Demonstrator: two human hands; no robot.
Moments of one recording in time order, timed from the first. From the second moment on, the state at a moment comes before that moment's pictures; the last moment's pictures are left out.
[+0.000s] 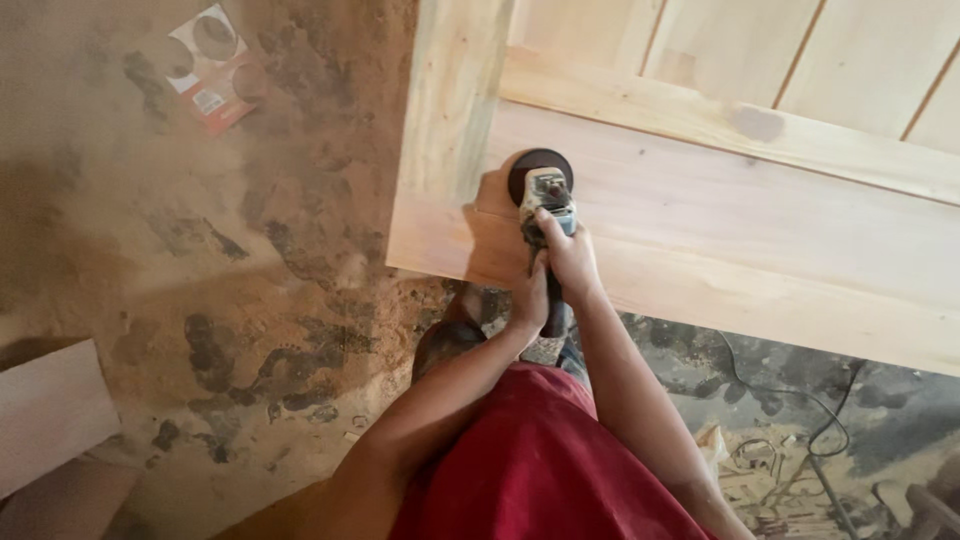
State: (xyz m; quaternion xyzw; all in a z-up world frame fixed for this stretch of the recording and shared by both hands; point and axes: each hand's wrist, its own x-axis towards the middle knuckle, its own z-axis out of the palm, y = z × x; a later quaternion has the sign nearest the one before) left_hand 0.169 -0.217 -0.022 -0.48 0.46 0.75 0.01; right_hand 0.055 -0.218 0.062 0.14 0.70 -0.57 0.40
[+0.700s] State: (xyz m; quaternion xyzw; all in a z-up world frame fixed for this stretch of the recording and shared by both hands) left_hand 0.168 -0.160 -0.023 -0.47 0.43 0.77 0.03; right_hand 0.047 -0.158 0.067 0.11 0.75 -0.52 0.39
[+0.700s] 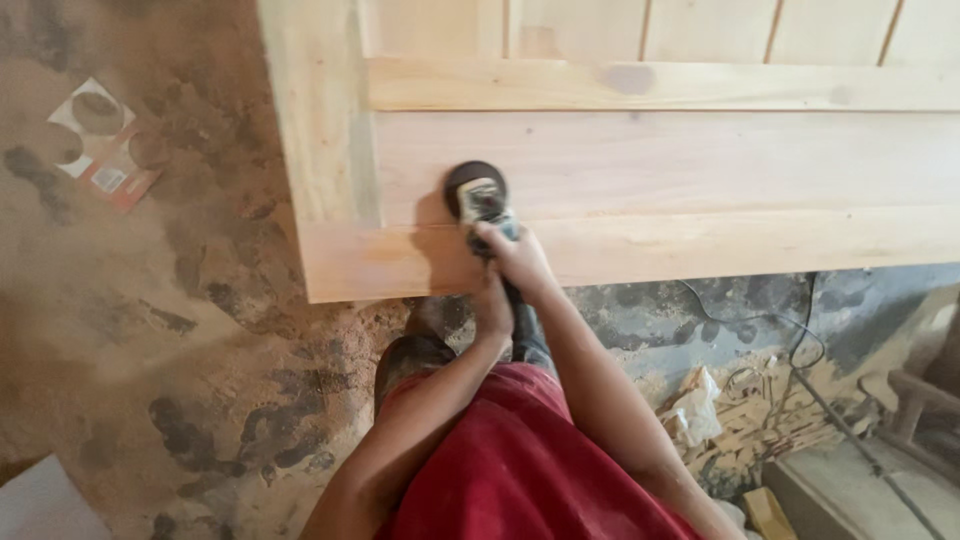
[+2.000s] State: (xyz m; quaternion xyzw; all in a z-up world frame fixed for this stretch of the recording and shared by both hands) left_hand 0.137 -0.112 0.003 -0.51 0.49 0.70 0.07; right_hand 0.028 -0.099 0.043 0.13 0.72 -0.53 0.43
